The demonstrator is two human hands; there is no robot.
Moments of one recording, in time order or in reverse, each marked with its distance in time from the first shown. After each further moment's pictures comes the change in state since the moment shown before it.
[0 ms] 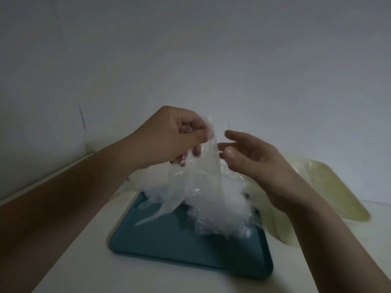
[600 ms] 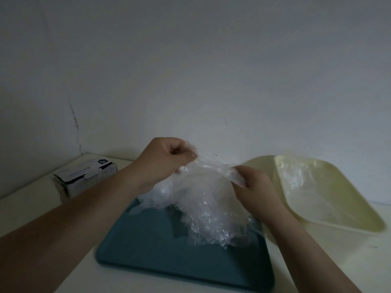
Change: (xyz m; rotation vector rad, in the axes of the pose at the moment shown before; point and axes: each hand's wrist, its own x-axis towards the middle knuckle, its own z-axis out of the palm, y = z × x) left_hand 0.024 -0.091 0.044 -0.178 0.150 -0.269; right_hand 0.040 0.119 -0.005 -0.478 0.213 -0.005
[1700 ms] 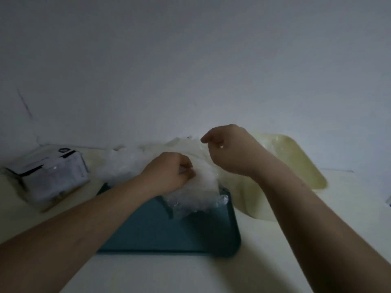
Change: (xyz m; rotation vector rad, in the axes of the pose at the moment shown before) left_hand -0.008 -0.032 0.078 0.733 -0.293 0.157; right_hand 0.000 -0.060 -0.060 -0.333 -0.157 -0.022
